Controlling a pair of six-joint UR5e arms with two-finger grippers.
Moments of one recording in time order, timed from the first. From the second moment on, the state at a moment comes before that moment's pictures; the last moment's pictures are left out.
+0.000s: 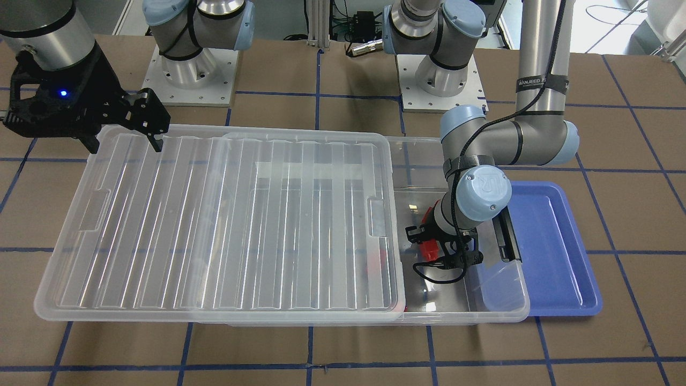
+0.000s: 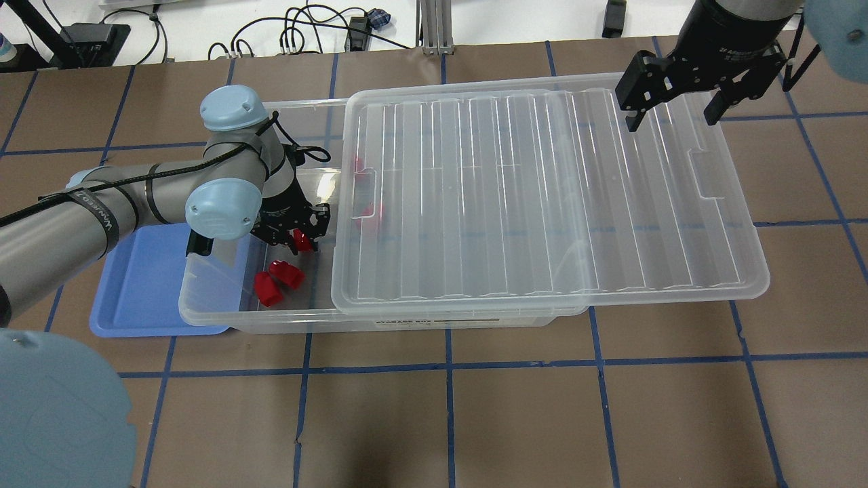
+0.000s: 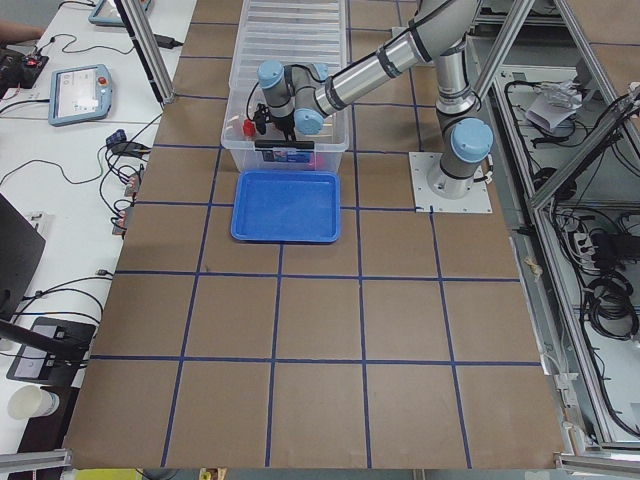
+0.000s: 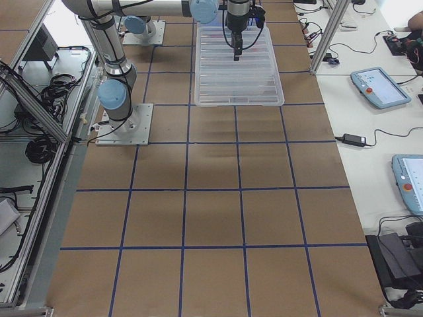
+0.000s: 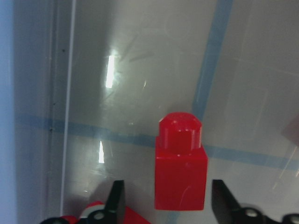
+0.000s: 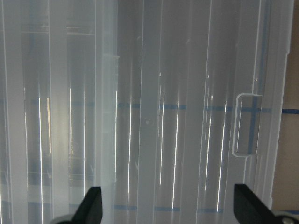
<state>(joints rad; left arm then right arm) -1.54 -1.99 -1.84 -1.05 1.56 -0.15 1.51 -1.53 1.50 -1.57 -1.56 -0.11</state>
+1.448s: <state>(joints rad) -1.23 -1.86 -1.45 -1.55 1.58 0.39 1.50 -1.53 1.50 -1.57 -1.56 -0.11</state>
